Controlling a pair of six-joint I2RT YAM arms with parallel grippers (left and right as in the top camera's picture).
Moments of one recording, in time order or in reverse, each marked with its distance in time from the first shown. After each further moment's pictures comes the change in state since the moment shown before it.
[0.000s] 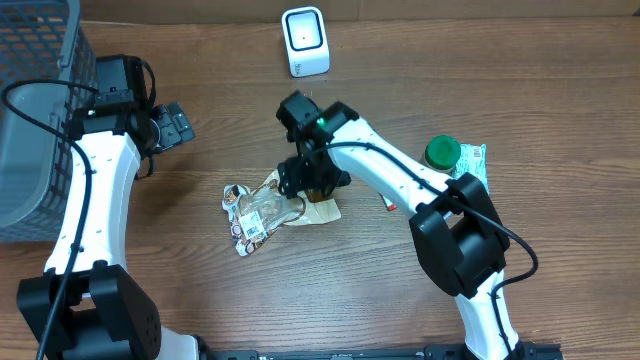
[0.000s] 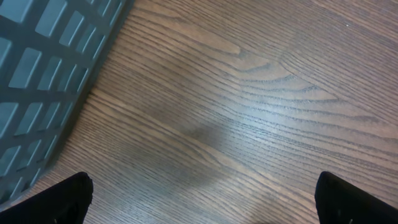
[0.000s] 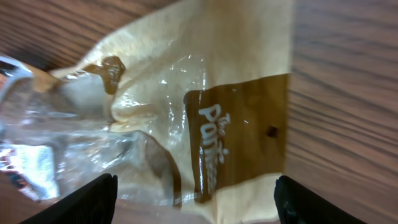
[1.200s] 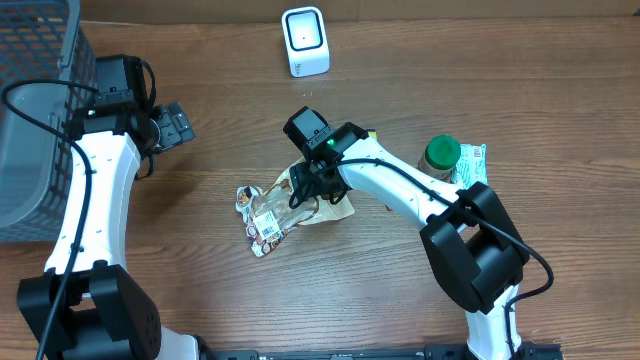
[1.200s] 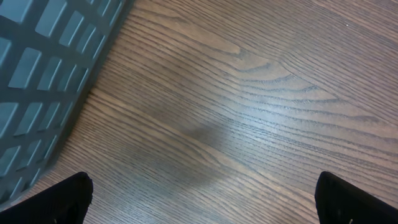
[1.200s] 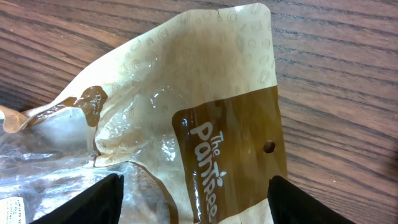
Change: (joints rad) left arm 0.000 0.000 0.000 0.000 0.000 0.000; right arm 0.013 -0.107 -0.204 0.195 0.171 0.051
